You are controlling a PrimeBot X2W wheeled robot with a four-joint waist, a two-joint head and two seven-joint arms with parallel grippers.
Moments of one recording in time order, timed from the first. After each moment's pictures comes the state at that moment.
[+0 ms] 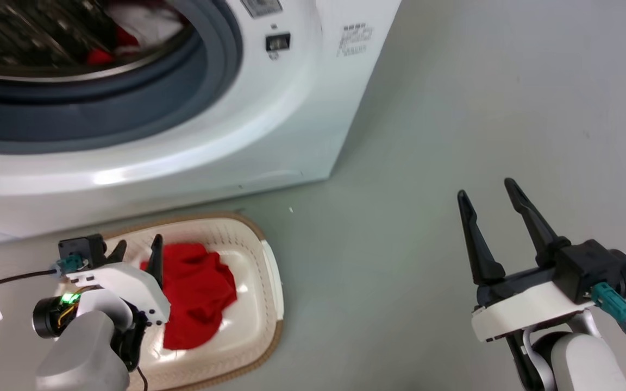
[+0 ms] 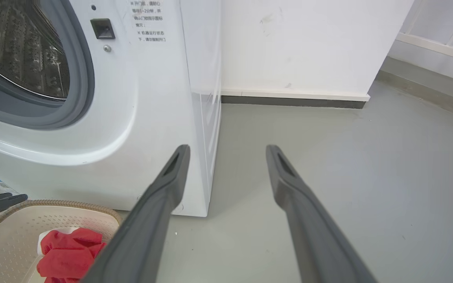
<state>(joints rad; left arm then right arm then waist) -0.60 0.30 -0.37 1.07 -0.67 -0.10 -0.26 -0.14 -0.05 0.12 -0.03 0.07 0.13 -0.13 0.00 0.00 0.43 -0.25</state>
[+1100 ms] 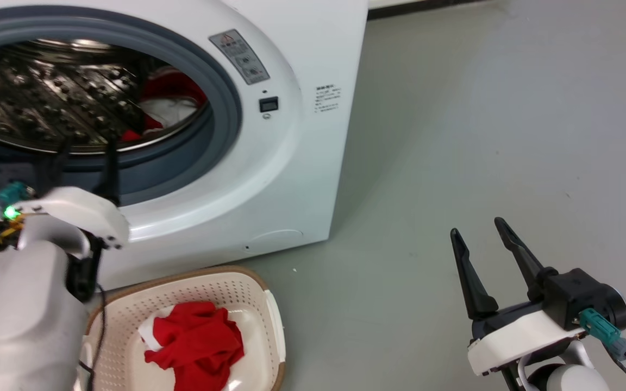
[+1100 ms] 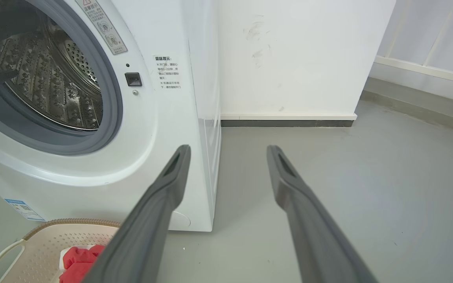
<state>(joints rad) -0.59 0.35 -0.12 0.66 -0.38 -0.09 -0.22 -0.04 -0.05 0.12 -0.04 0.08 0.13 -0.08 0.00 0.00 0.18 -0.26</state>
